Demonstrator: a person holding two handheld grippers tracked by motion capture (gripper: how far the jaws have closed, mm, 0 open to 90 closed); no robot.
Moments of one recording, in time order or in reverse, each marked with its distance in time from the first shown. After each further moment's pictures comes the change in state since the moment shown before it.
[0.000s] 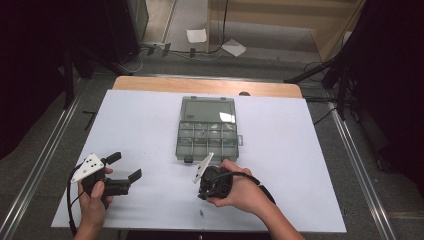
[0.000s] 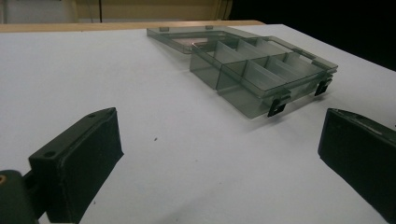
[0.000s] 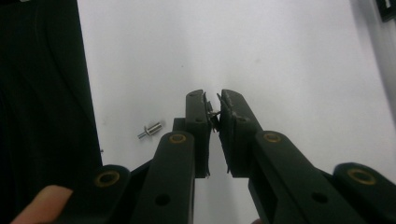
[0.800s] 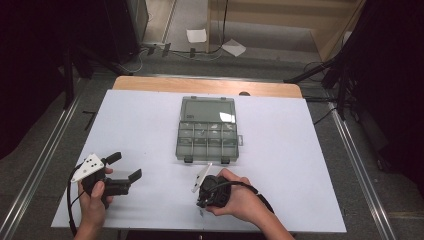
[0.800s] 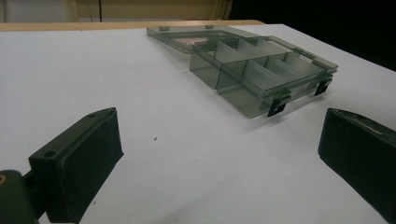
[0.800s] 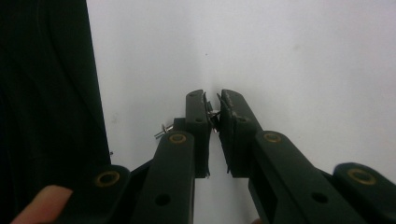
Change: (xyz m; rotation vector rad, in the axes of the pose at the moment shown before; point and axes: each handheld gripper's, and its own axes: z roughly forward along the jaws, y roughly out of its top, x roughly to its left) left arm 0.001 0.000 0.000 0.004 0.000 0.004; right arm 0.014 -0.008 0.019 -0.006 0.008 -0.005
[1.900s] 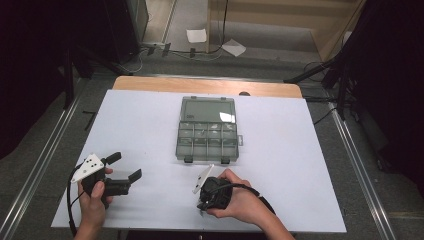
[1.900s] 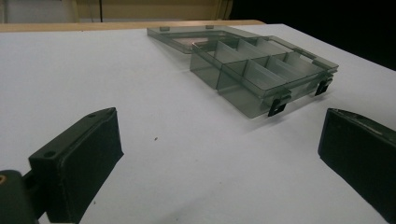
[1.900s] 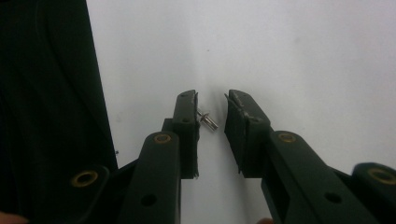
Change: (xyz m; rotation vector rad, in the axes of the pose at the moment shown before) left arm -0.001 0.000 0.000 0.000 0.001 -0.001; right arm 0.006 -0.004 -0.001 -0.003 -0.014 0.040
